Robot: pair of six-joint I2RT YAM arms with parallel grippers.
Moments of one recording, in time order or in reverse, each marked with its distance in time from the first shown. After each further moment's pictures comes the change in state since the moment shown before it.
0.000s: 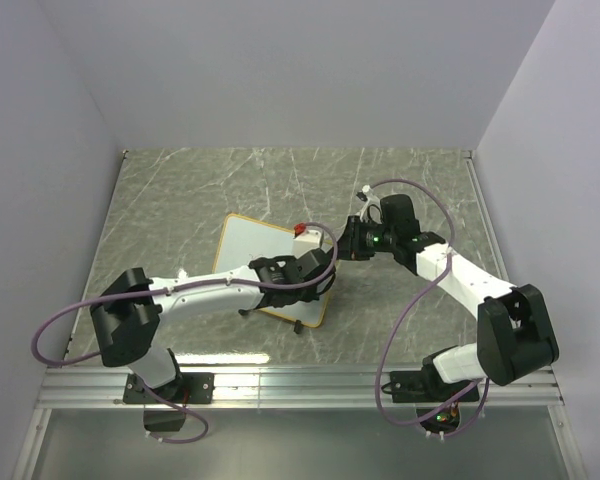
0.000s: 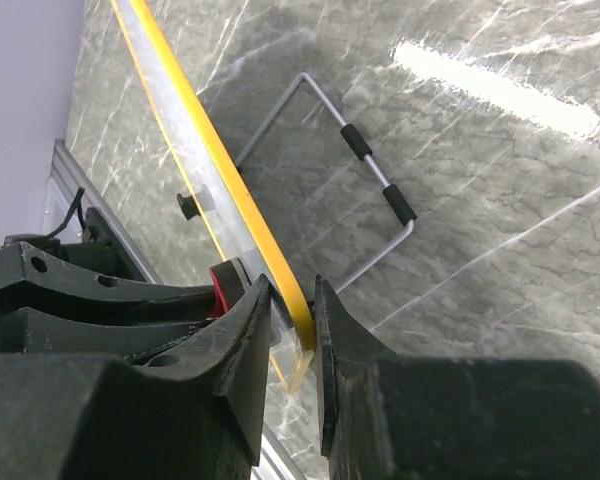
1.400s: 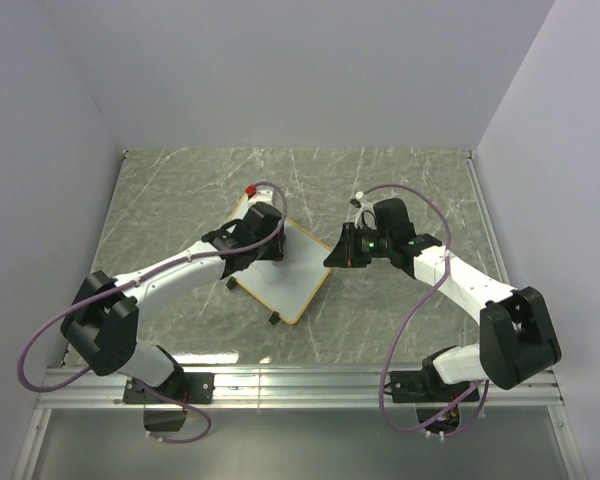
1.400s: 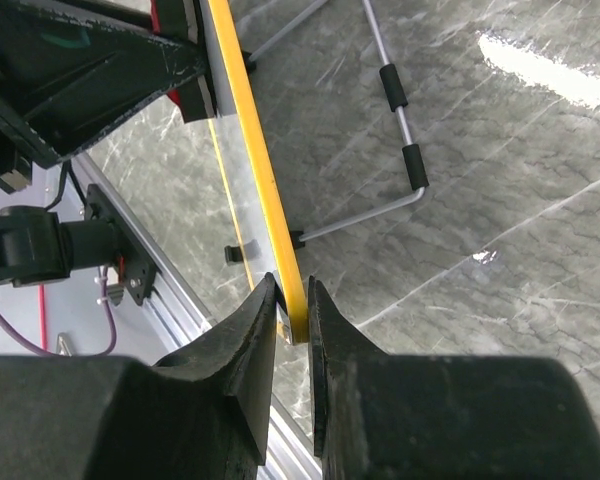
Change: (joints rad) left arm 0.371 -0.125 -0.100 0.182 0.169 0.175; right arm 0.048 -0.018 -0.005 -0.061 0.025 0.012
